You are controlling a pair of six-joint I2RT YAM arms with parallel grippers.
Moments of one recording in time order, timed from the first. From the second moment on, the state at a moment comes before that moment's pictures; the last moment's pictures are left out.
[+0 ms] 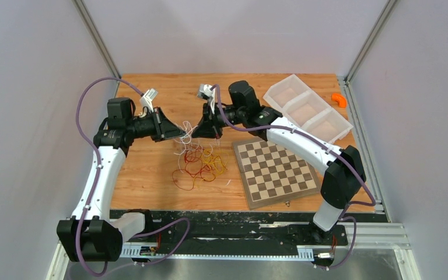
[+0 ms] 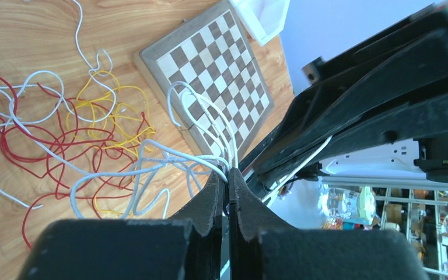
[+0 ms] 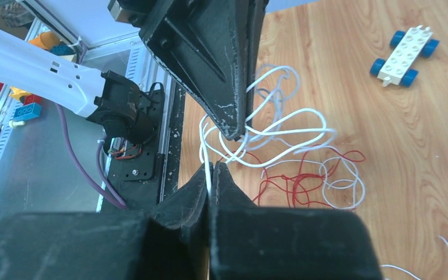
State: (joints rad) left arm 0.01 1.11 1.06 -0.59 0.95 -0.43; right arm 0.77 1.73 1.52 -0.14 -0.84 0.03
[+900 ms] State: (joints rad) left arm -0.03 1.11 1.06 -0.62 0.95 -0.42; right arm 0.93 1.72 1.64 -0.32 -0.62 -0.41
